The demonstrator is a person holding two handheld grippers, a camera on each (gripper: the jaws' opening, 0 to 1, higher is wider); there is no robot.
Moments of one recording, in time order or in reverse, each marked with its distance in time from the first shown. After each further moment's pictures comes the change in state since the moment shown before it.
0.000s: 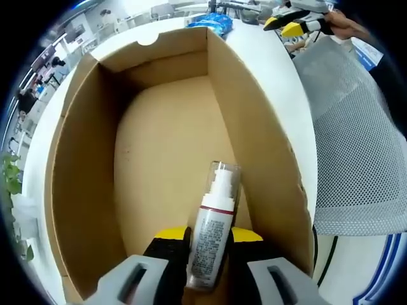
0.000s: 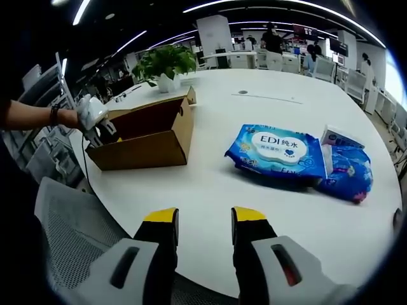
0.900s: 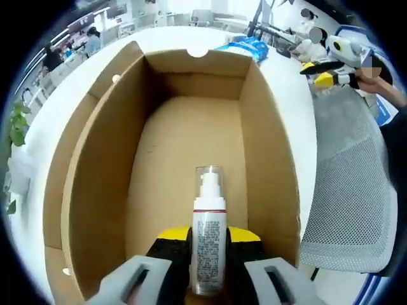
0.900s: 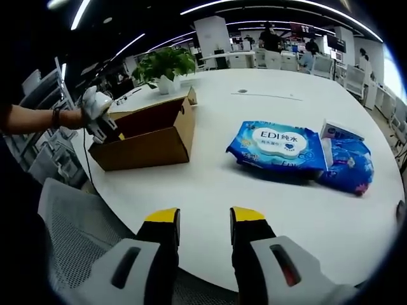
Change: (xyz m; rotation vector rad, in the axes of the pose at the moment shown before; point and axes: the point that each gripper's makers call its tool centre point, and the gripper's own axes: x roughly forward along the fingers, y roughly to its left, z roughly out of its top) left arm -0.022 0.002 0.023 -0.268 -0.131 -0.009; right arm -0.006 0.004 -0.007 0.024 -0.009 0.015
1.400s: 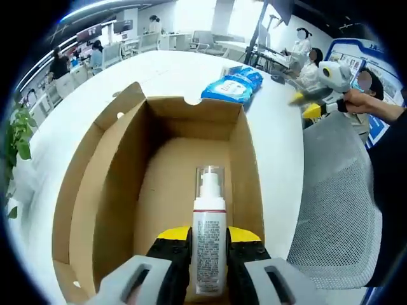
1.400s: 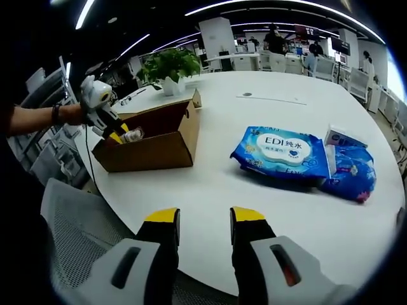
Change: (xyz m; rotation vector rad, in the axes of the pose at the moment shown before) left arm -0.032 -0.019 0.049 0.014 -0.155 -0.022; right arm 0.001 0.004 0.009 -0.021 -0.011 0.028
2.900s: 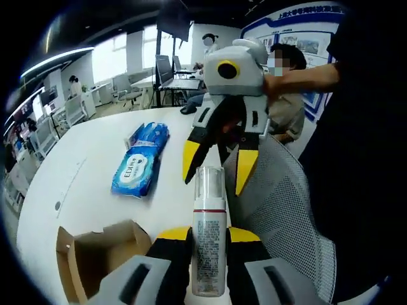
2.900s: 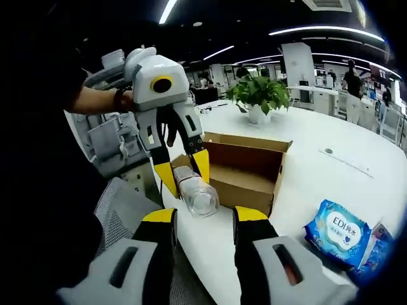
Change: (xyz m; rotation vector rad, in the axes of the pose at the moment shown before) left arm -0.016 -0.150 0.104 0.458 -0.173 -0.308; right arm -0.019 0.122 0.067 -0.323 -0.107 0.469
